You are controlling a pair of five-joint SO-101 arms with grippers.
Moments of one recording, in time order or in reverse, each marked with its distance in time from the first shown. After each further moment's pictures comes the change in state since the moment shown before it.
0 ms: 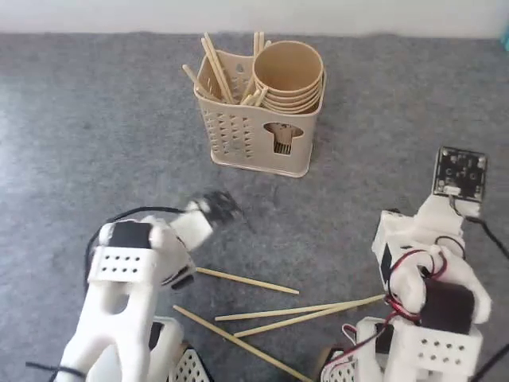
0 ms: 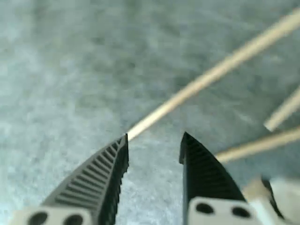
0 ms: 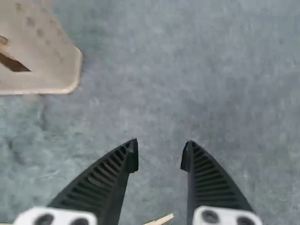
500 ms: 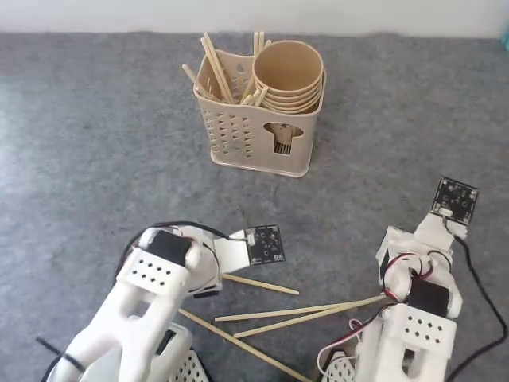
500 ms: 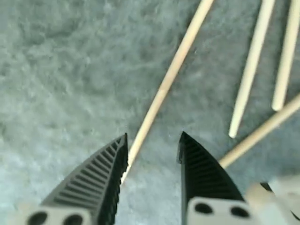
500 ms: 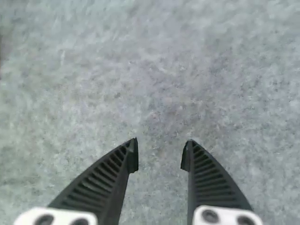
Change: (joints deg) left arm 17.3 0.2 5.1 -8.5 -2.5; right arm 8.5 -2.6 31.8 -25.8 0.2
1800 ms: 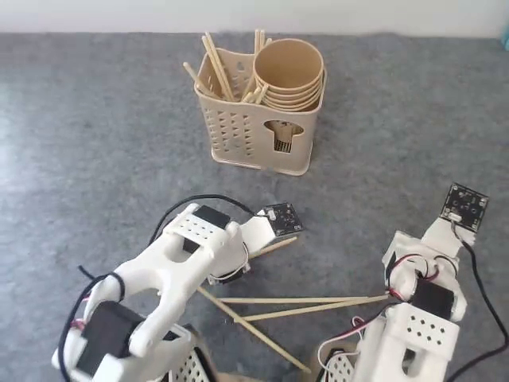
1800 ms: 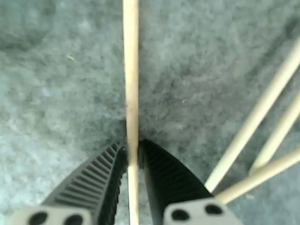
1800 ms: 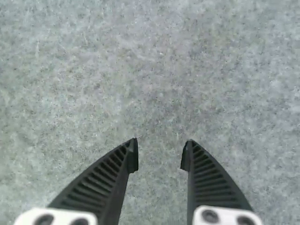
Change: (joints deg) left arm 5.5 32.4 -11.5 -8.4 17.8; right arm 4.2 0.0 0.0 2.2 0.0
